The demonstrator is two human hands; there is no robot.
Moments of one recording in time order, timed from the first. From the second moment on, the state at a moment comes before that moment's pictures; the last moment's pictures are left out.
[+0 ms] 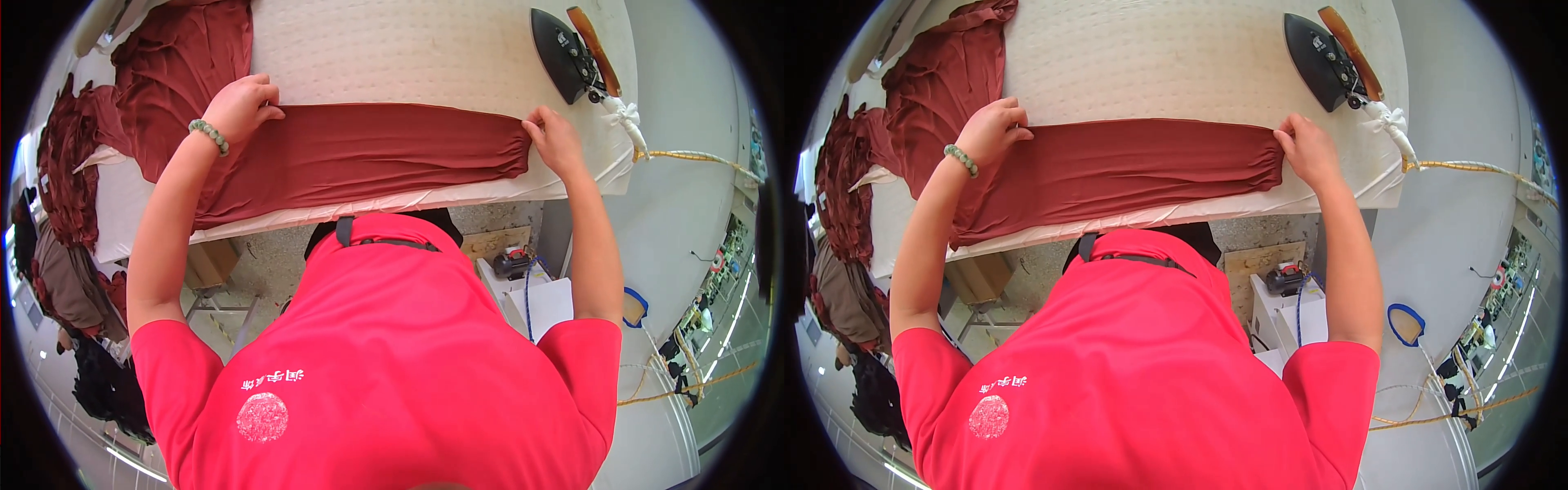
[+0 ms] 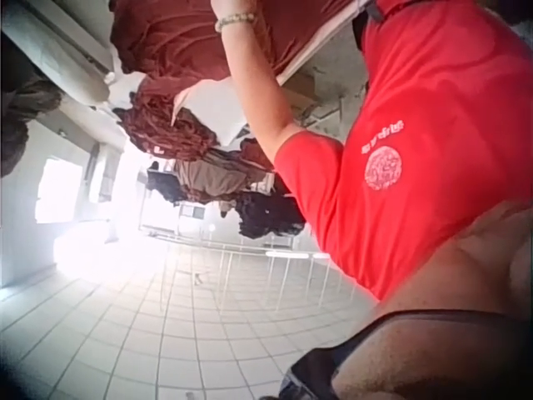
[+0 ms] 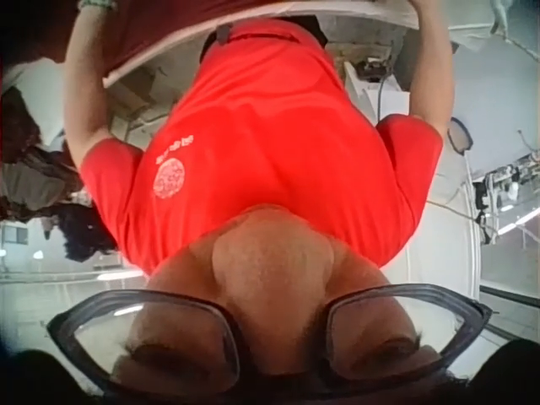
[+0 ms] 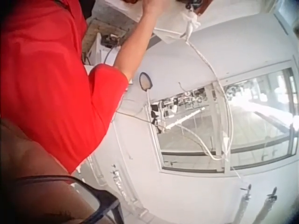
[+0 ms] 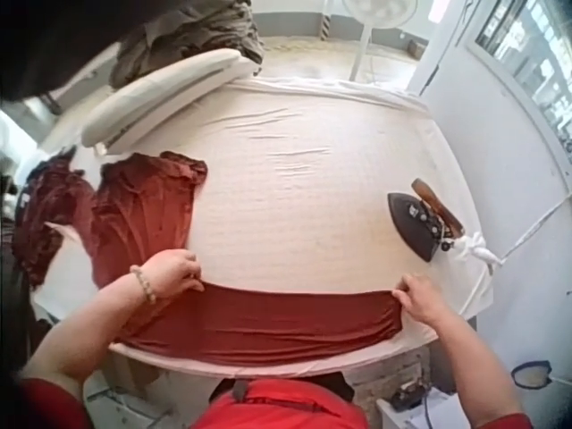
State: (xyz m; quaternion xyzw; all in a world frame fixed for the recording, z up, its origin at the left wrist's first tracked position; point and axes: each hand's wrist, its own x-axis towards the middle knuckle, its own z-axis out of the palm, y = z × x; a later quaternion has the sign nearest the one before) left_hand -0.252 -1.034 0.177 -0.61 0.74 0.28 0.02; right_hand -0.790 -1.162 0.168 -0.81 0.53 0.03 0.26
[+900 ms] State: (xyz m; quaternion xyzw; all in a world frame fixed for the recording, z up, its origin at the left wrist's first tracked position) left_hand -0.422 -0.956 0.167 -0.54 0.74 0.32 -0.22; right_hand -0.777 -1.171 0.156 -0.77 0.58 0.03 0.27
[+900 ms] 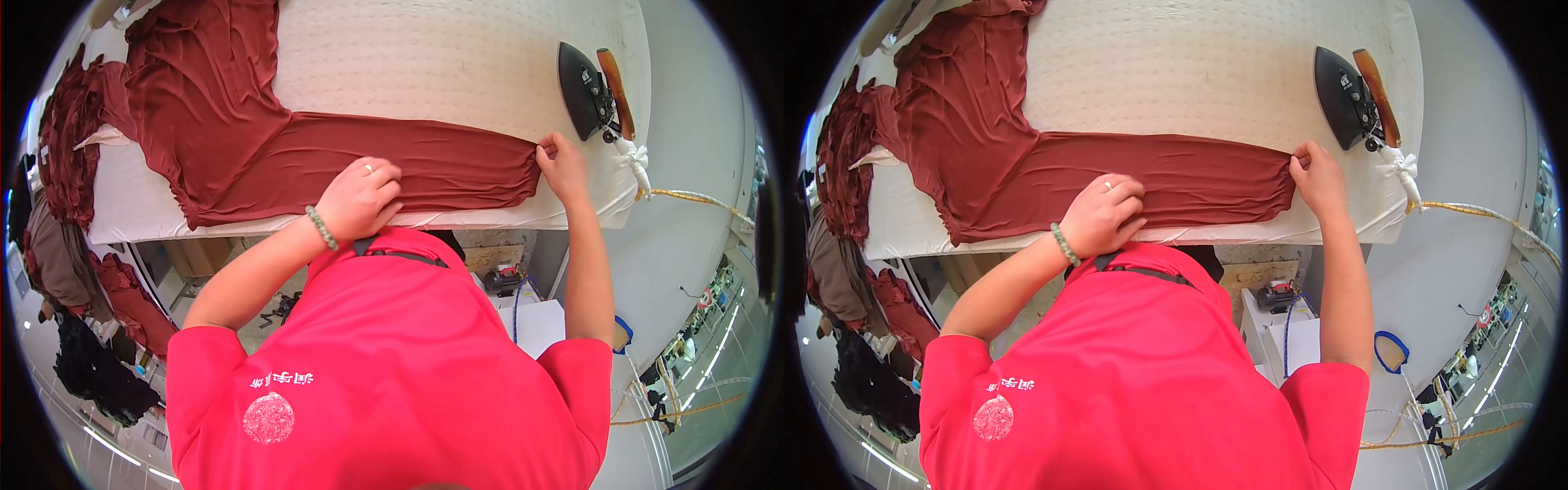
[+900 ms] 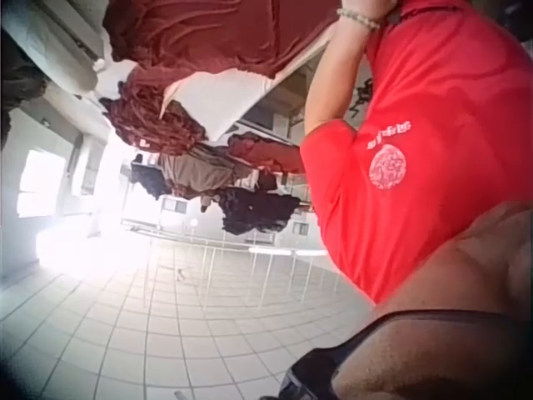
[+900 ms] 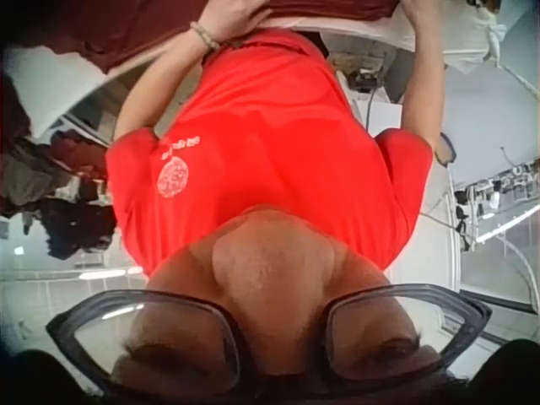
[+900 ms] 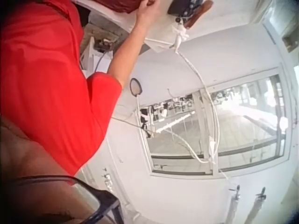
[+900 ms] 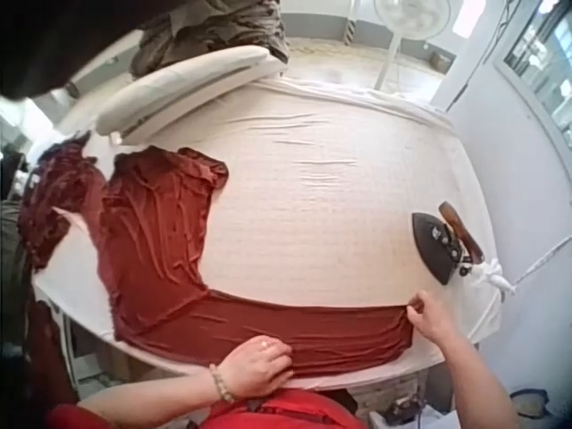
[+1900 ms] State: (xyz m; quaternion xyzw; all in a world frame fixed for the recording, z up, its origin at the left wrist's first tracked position) left_hand -0.565 -1.010 0.141 -0.67 0.69 0.05 -0.28; right_hand -0.802 -1.199 0.167 -0.81 0.44 0.03 0.38
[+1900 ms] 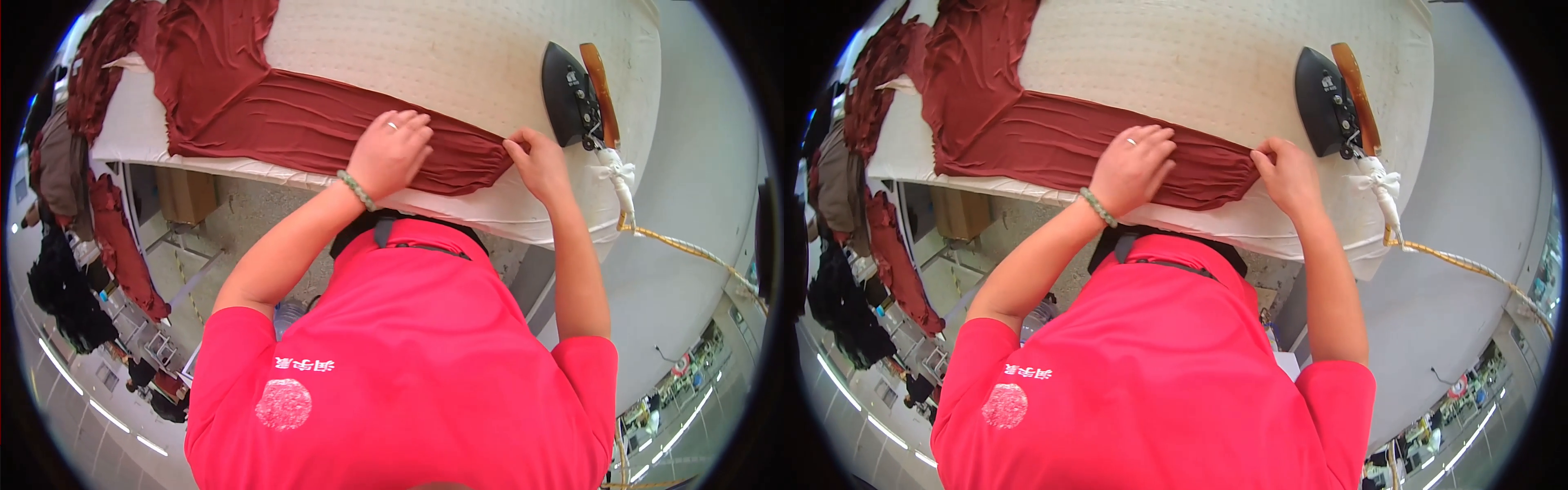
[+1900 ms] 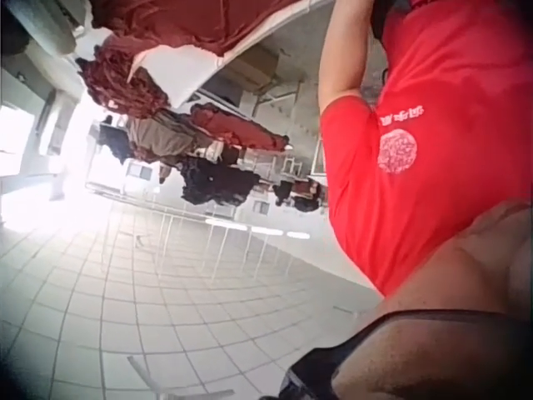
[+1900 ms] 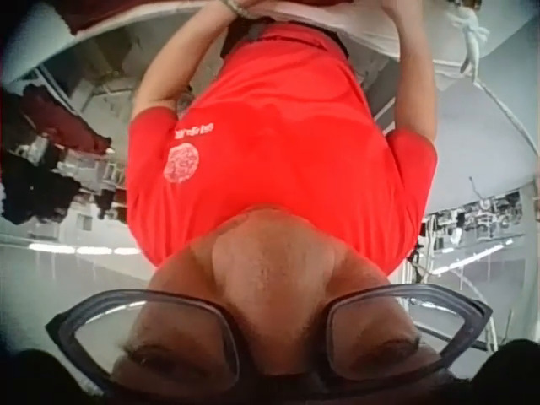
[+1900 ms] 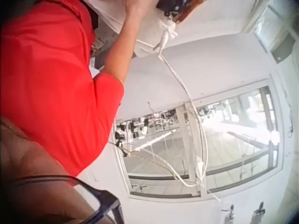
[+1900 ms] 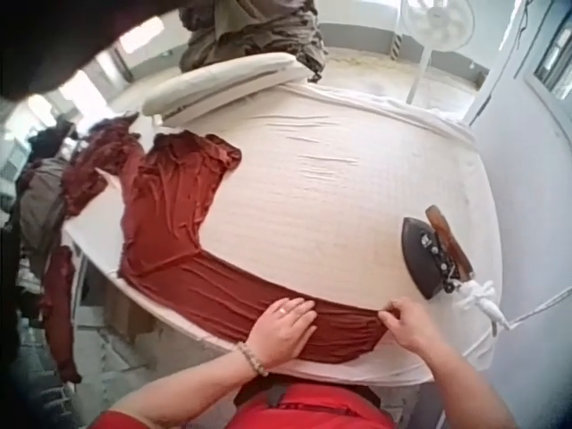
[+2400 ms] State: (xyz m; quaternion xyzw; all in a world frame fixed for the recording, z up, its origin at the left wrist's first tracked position) left_hand -0.288 -1.016 0.176 -0.75 0.61 0.24 0.10; right_hand -0.794 -1.185 0.144 -0.76 0.47 -0.03 0.45
